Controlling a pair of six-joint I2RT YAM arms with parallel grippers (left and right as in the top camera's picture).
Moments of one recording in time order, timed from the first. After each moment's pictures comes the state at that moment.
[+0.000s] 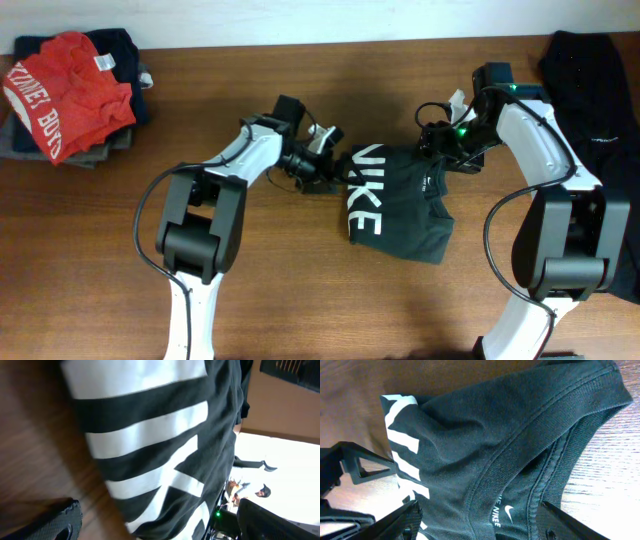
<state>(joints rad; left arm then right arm) -0.37 2.31 1.64 -0.76 0.97 -0.13 -0.06 2.00 1.58 -1.06 -0.42 0.13</state>
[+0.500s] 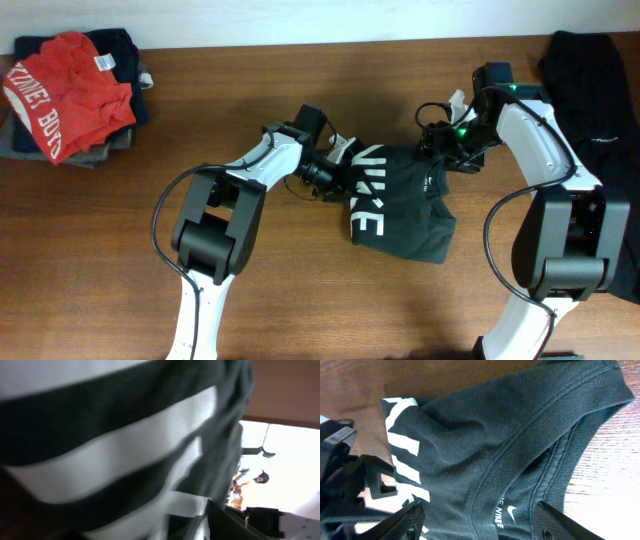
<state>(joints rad) -0.45 2.35 1.64 -0.71 1.00 -0.14 -0.06 2.00 1.58 -1.06 -0.42 0.13</state>
